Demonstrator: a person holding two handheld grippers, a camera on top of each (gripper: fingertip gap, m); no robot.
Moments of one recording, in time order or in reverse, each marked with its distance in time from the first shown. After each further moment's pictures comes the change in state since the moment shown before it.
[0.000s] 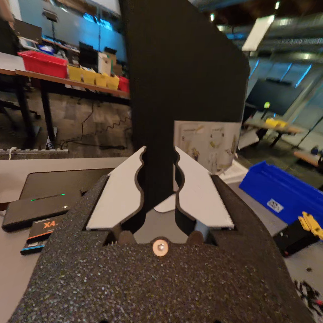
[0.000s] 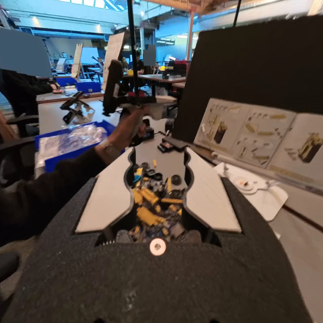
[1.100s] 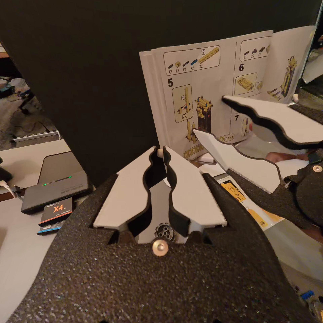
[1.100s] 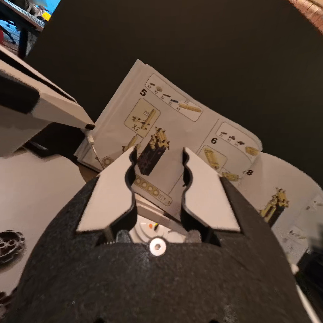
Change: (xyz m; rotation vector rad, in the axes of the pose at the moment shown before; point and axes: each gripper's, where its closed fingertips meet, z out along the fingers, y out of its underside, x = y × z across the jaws) left arm 0.021 0.076 0.052 -0.284 -0.169 0.244; right arm 0.159 0.059 0.196 -0.021 0.545 -0.524
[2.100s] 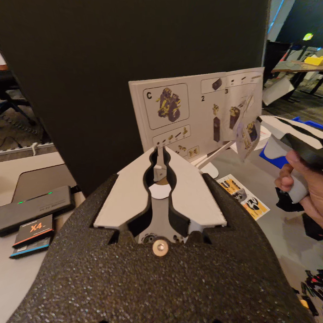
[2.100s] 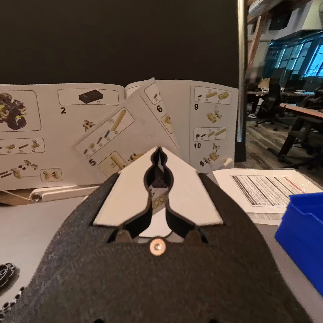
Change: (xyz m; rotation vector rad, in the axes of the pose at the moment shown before) left arm 0.019 -0.023 -0.016 0.104 0.118 -0.043; right arm 0.129 0.072 -0.064 -0.121 0.297 0.517
